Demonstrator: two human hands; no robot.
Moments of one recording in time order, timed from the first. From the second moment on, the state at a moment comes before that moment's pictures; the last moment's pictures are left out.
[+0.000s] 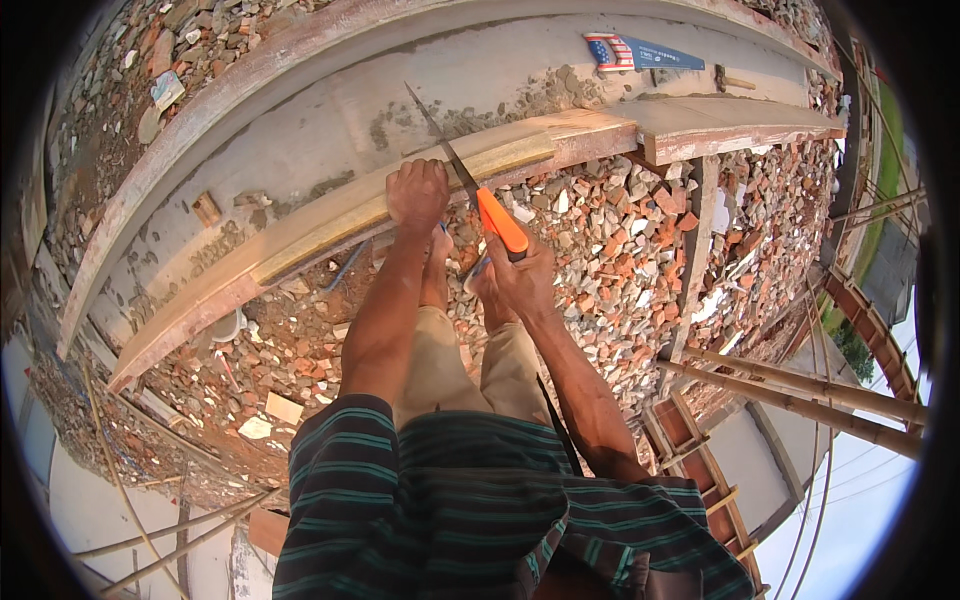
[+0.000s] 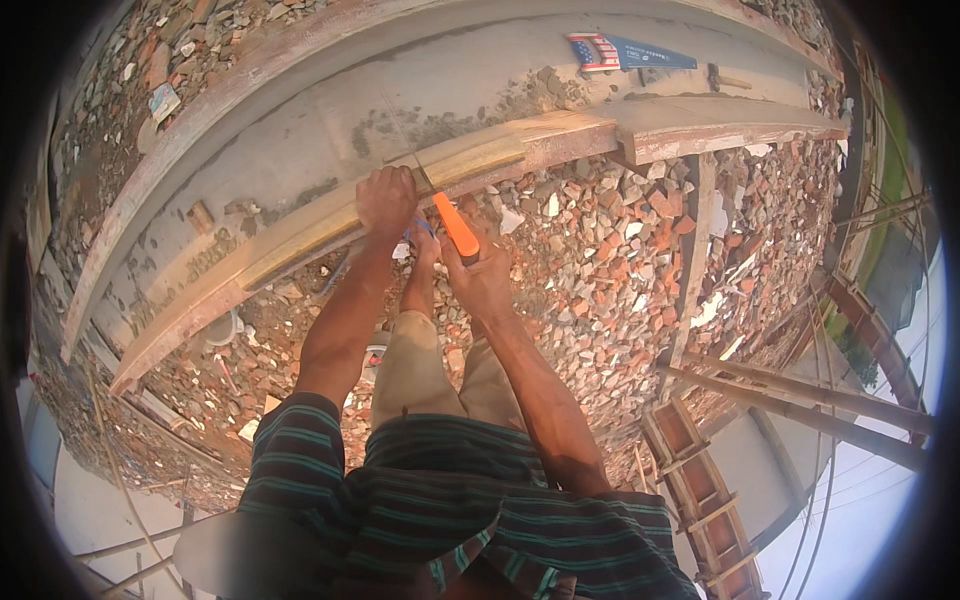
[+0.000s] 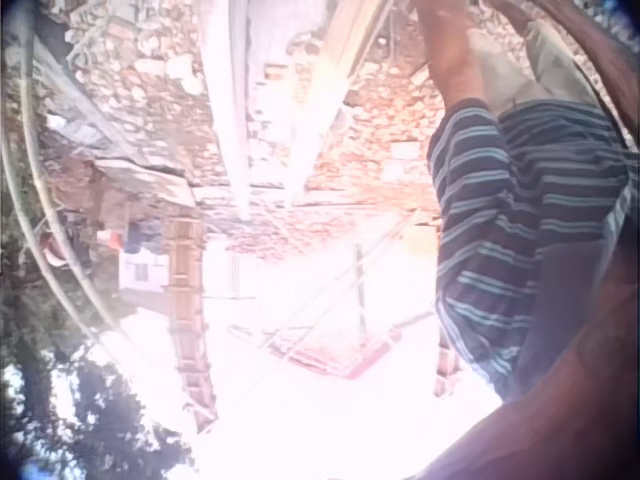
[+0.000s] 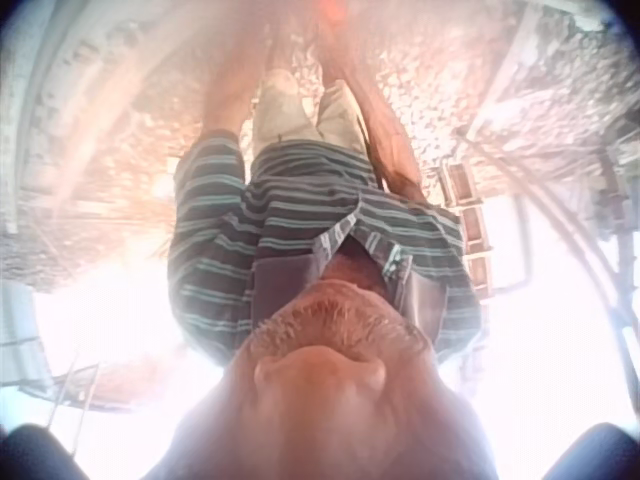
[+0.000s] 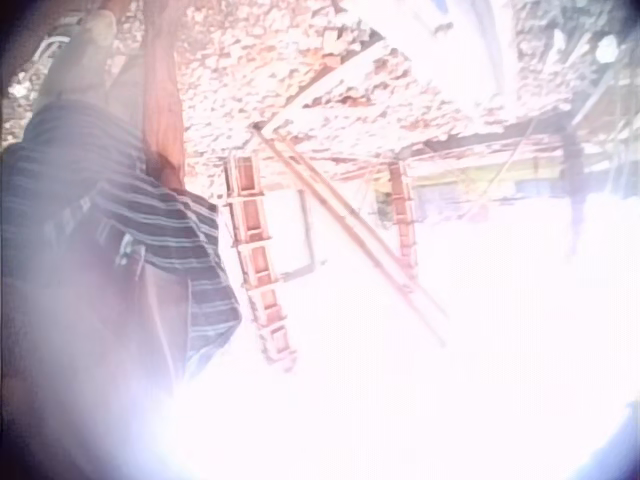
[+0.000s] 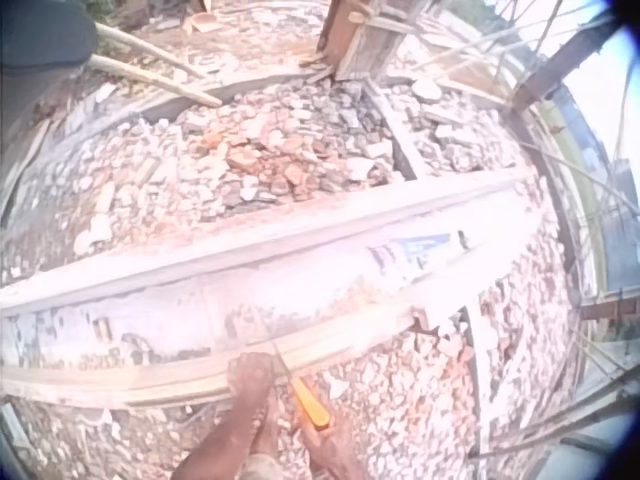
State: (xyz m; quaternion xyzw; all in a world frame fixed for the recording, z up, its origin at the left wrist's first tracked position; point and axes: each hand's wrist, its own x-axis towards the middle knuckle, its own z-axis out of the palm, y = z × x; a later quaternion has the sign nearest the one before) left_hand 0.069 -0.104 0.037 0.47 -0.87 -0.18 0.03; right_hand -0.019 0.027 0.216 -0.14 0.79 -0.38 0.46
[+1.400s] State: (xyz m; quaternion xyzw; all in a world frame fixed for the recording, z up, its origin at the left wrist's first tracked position) left_hand 0.072 -0.102 0.037 0.46 -0.87 -0.17 0.06; right_hand -0.009 0.064 0.223 -0.16 0.82 -0.37 0.41
